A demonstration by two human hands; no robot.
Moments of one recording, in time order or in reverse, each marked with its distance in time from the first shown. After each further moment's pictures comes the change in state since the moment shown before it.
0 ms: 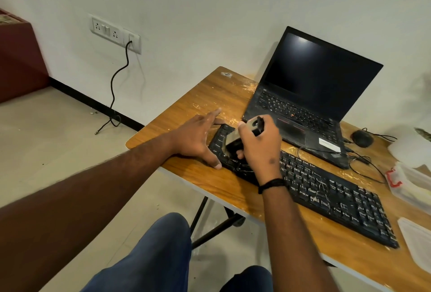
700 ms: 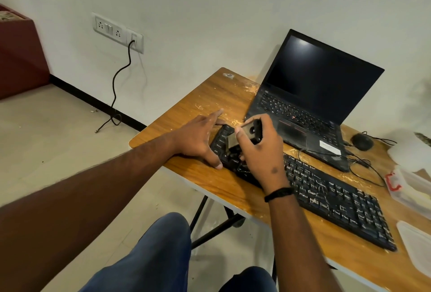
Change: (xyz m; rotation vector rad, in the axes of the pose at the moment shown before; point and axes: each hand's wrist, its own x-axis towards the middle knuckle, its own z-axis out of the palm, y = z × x) left_hand 0.001 -0.005 -0.001 -0.010 -0.023 0.001; right_hand -0.012 -0.004 -0.009 -0.094 -0.124 -0.212
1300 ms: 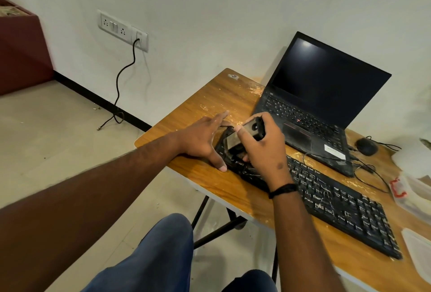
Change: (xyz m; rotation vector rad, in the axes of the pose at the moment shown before) left_hand 0.001 -0.003 -0.003 -0.054 -0.029 -0.007; right_hand 0.013 -0.005 0.008 0.010 -0.050 -0.001
